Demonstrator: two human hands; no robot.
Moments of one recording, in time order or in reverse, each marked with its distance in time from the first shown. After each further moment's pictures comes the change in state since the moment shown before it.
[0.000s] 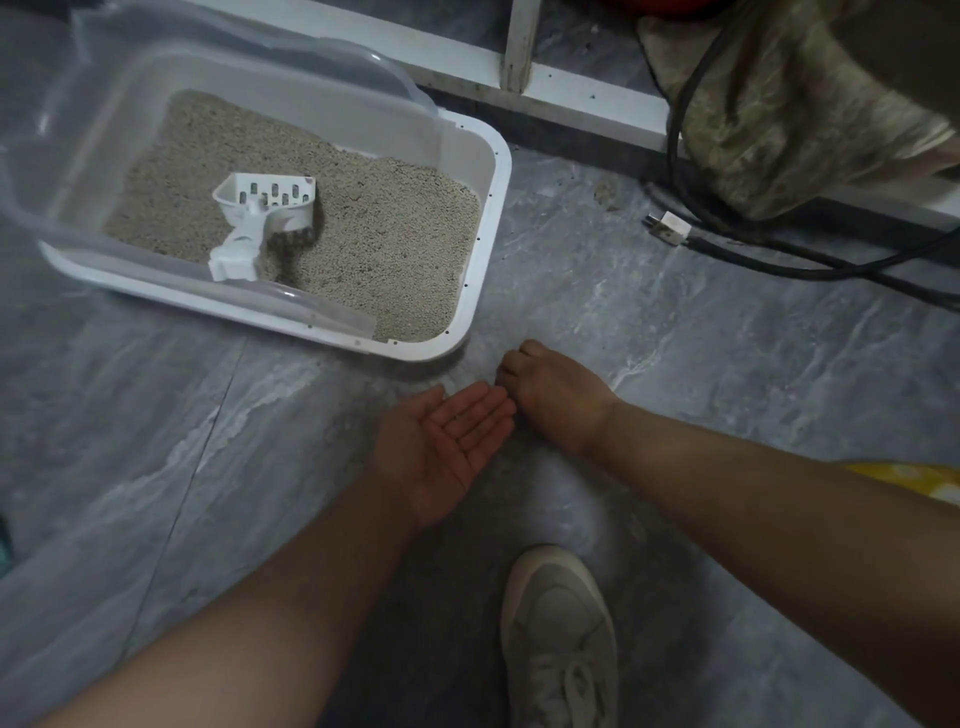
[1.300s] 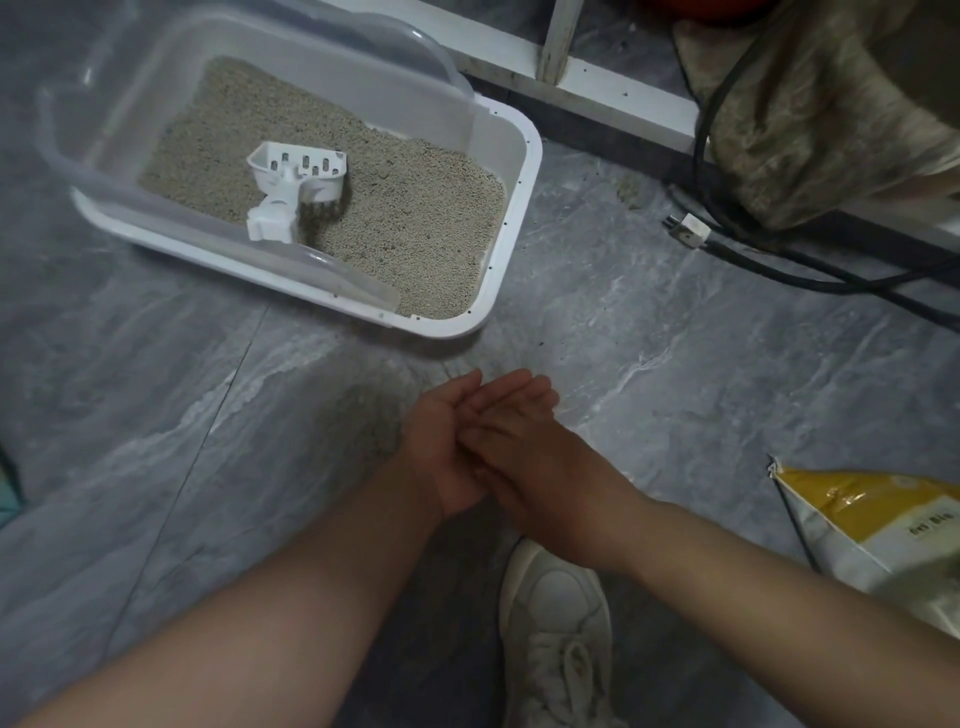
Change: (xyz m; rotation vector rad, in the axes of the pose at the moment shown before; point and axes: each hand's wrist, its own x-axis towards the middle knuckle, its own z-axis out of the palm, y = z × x) left_hand -0.007 -0.014 0.000 0.038 -0.123 -0.067; right_hand -0.051 -0.100 -0.049 0.444 0.099 0.022
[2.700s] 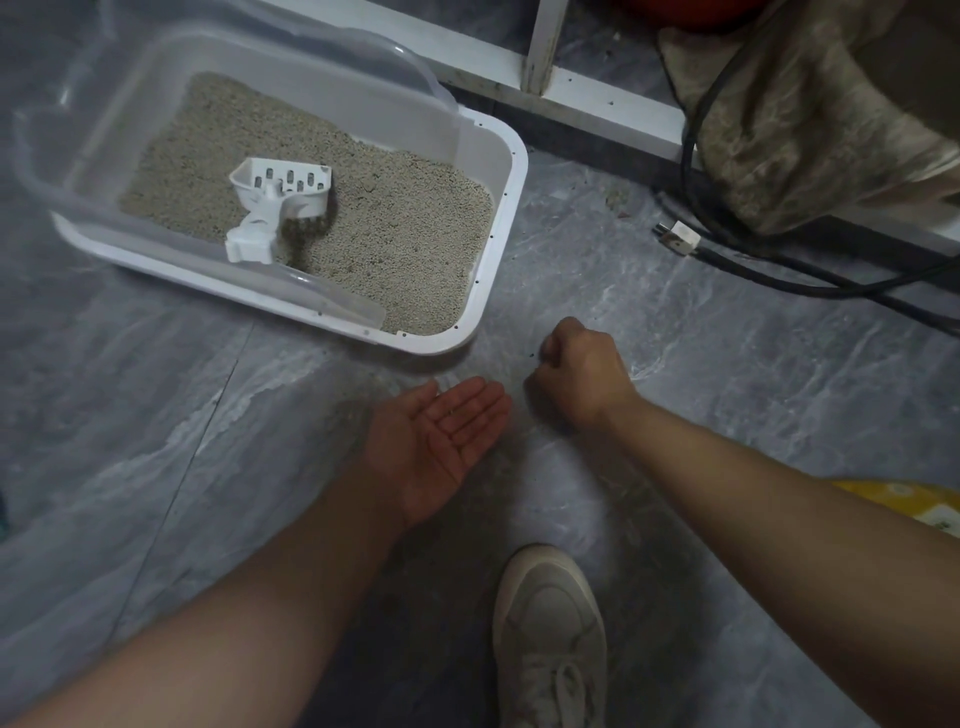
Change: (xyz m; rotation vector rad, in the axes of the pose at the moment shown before) left_hand -0.001 0.018 -0.007 -0.066 0.113 0.092; right_hand 0.054 0.104 -0.016 0.088 0.243 0.763
